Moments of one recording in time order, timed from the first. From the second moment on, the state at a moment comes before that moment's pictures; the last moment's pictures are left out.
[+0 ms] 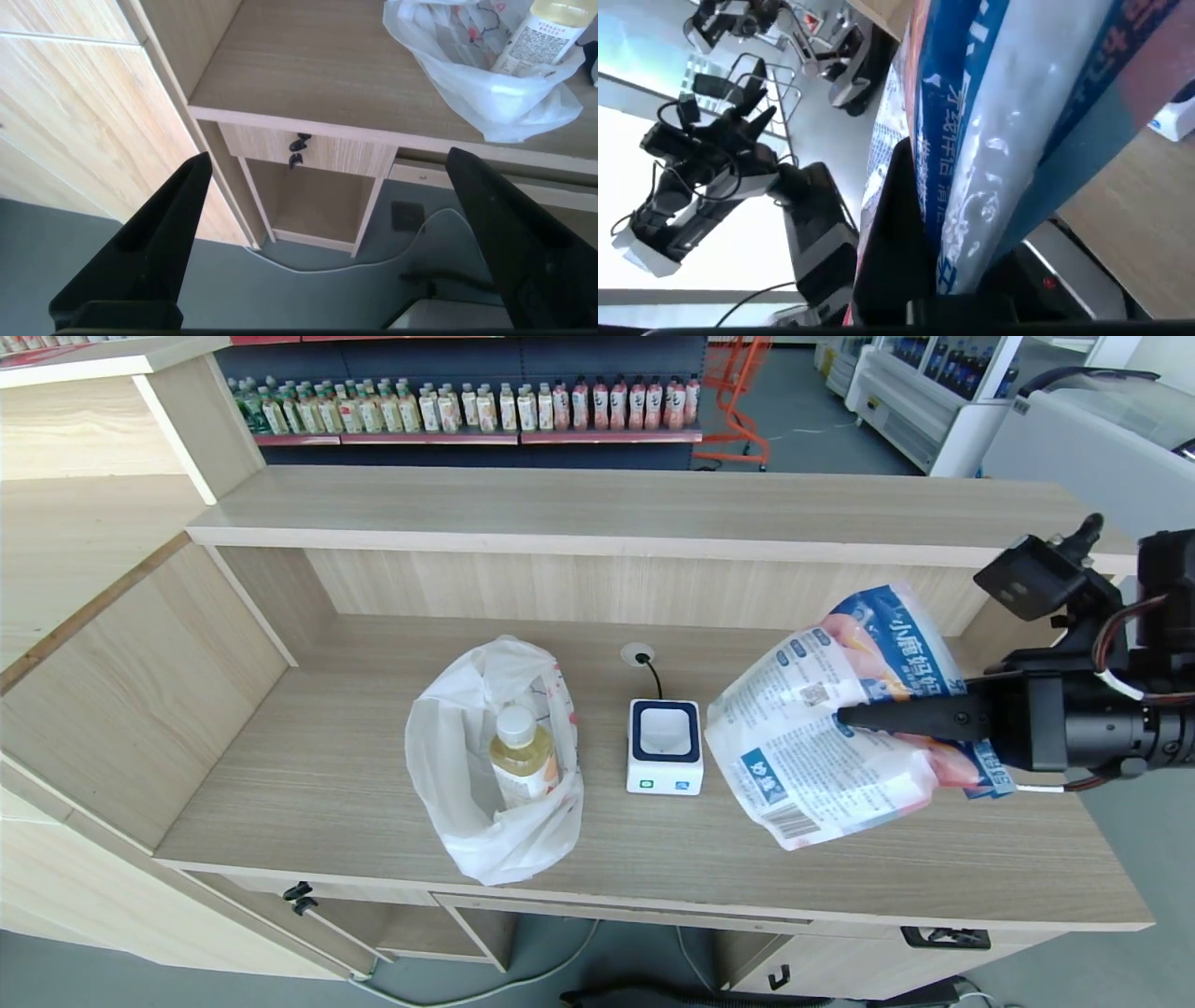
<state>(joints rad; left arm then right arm) 0.00 0.00 0.00 0.05 0.13 0.01 0.19 1.48 -0.92 -0.16 1.03 0.15</state>
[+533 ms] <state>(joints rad) 0.00 0.00 0.00 0.05 0.13 0.01 0.29 1.37 -0.90 -0.17 1.03 0.38</state>
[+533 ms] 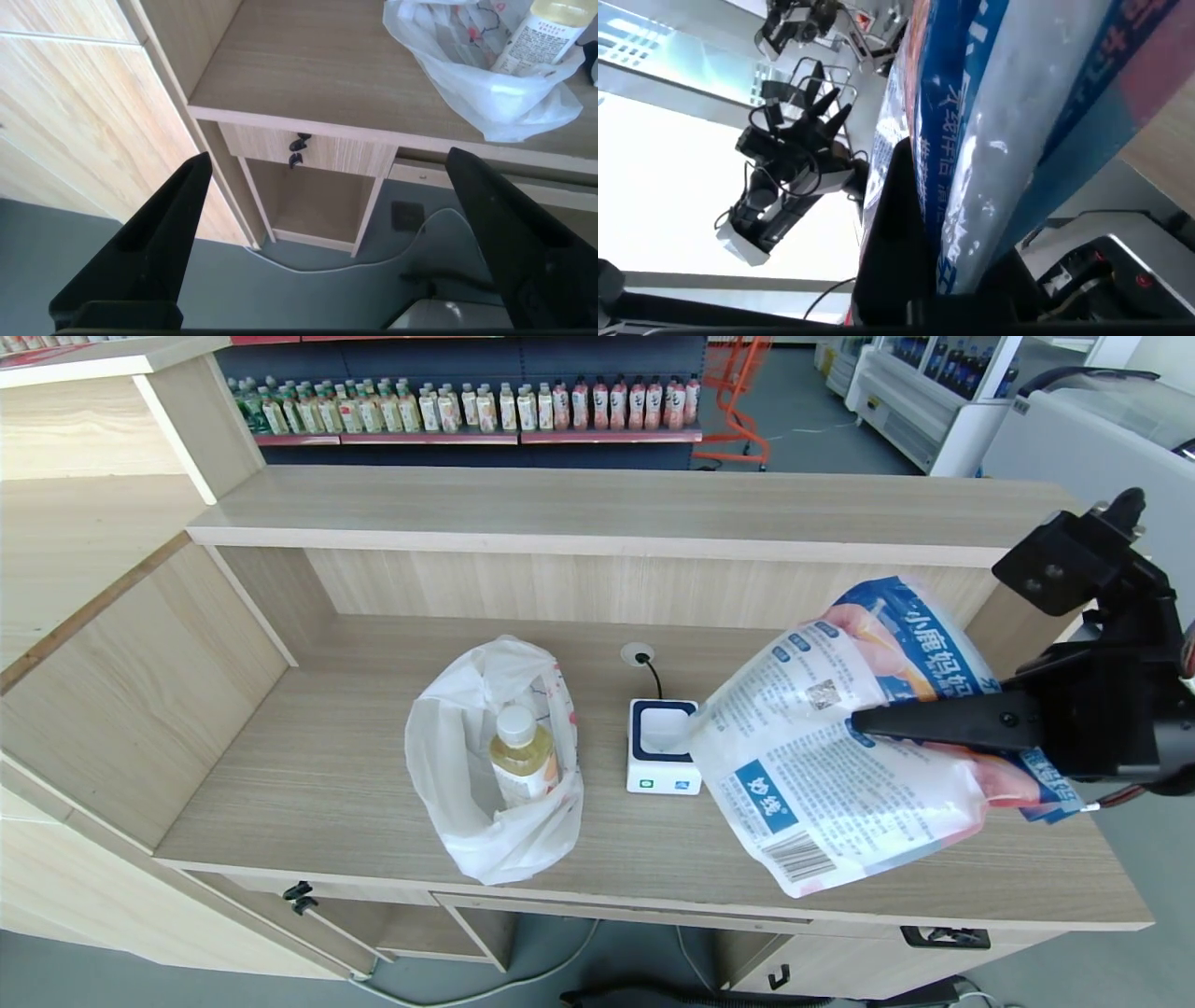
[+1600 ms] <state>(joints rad) 0.00 0.00 0.00 0.05 0.13 0.01 0.35 1.32 -0.90 -0.16 1.03 0.47</state>
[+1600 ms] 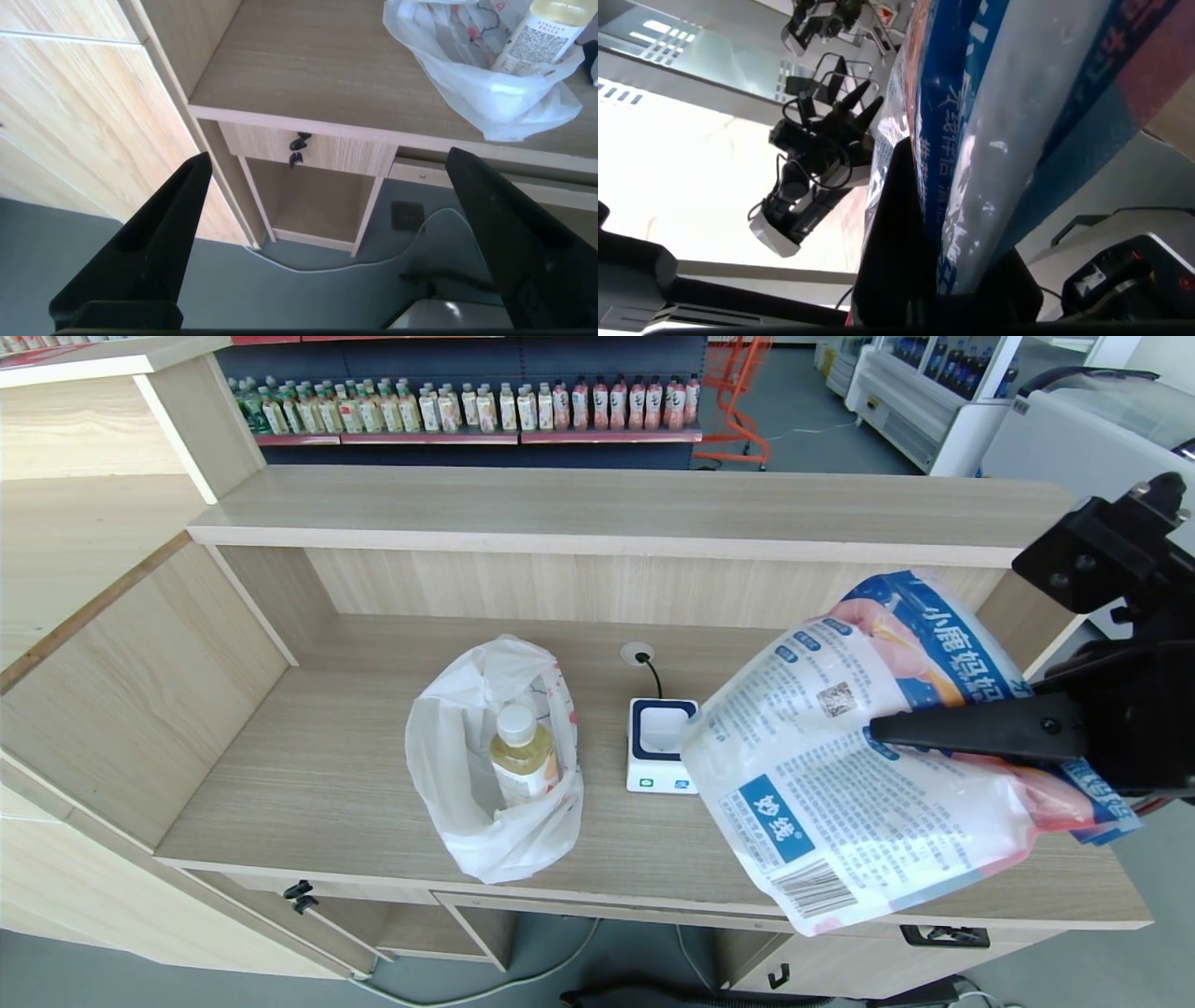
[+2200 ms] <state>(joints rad) 0.00 0.00 0.00 0.05 0.13 0.01 0.33 1.31 -0.89 -0.17 1.00 0.33</state>
